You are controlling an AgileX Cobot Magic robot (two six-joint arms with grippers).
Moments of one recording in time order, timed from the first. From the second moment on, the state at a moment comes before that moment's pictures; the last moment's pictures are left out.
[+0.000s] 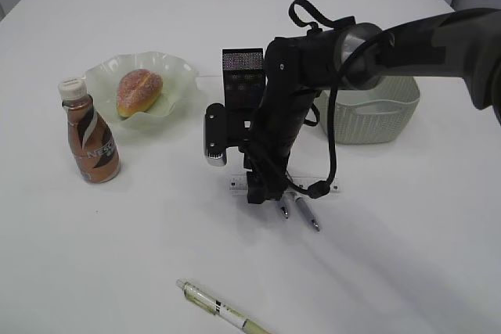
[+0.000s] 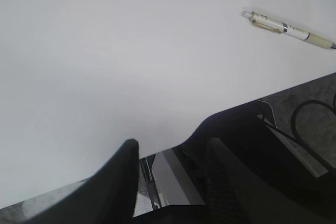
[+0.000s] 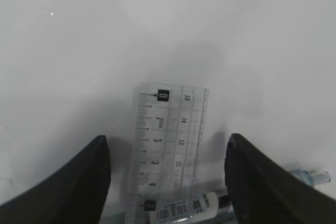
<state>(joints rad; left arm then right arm) -0.24 0.97 -0.88 -0.17 1.24 -0.02 0.50 2.32 -1.75 0.18 0.86 -1.24</state>
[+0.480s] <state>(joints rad) -0.24 0.97 -0.88 -0.17 1.24 -0.02 0.50 2.32 -1.76 0.18 0.86 -1.24</state>
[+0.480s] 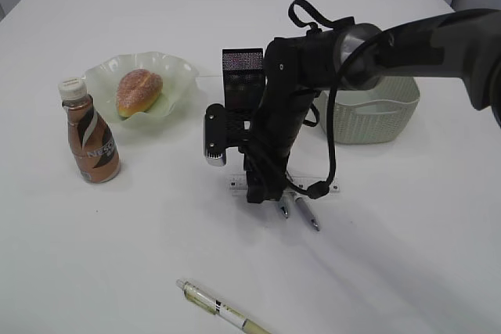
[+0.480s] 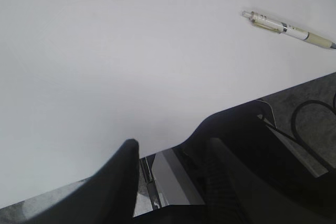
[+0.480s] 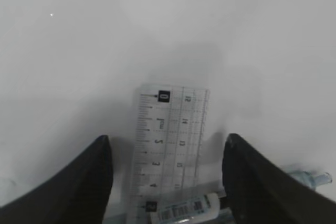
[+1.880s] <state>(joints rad) -0.24 0.97 -0.88 -0.18 1.24 -0.02 0.50 2.33 -1.79 0.18 0.95 -1.07</state>
